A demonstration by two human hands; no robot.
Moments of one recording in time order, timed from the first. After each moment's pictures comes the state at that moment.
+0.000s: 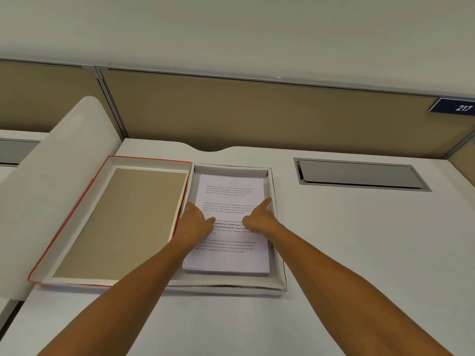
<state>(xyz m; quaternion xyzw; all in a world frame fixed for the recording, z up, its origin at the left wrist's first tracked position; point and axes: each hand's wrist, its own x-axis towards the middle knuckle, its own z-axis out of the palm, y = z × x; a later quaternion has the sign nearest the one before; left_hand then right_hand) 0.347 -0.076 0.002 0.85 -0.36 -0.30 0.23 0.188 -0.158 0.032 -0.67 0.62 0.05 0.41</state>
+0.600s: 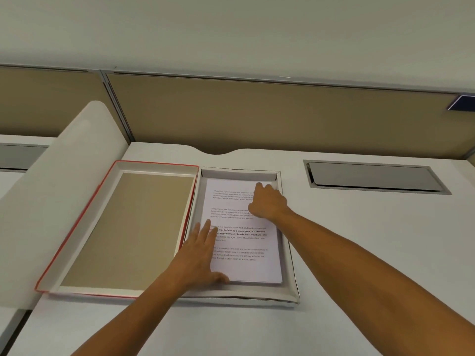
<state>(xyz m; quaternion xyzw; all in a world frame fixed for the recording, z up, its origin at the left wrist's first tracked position) 0.345 -0.009 -0.004 0.75 -0.63 -0.22 0.00 0.216 -0.210 0.035 -0.82 0.54 0.06 0.18</state>
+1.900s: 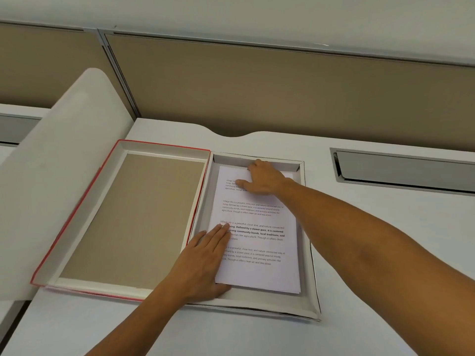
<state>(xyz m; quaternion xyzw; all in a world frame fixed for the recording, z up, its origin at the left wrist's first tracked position) 0.365 -0.001 -0.034 0.68 -0.73 -0.11 0.00 0.283 -0.282 -0.010 -0.90 0.39 0.11 0.15</state>
